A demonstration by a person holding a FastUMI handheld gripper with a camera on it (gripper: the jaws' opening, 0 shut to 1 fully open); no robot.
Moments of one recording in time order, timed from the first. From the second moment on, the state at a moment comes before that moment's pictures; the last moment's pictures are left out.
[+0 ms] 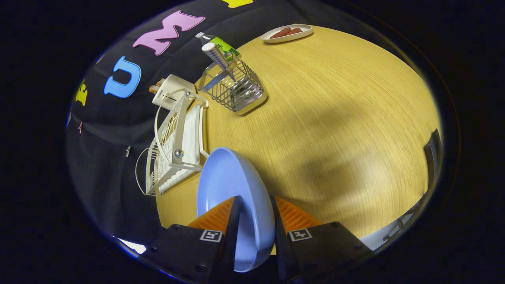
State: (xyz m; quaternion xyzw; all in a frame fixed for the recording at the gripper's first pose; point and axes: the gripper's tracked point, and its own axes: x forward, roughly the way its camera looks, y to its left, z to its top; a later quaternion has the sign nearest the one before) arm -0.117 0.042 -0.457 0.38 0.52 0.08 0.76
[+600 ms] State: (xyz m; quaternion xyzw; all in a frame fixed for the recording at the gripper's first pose) arm -0.088 -0.002 -0.419 0.28 0.48 0.05 0.83
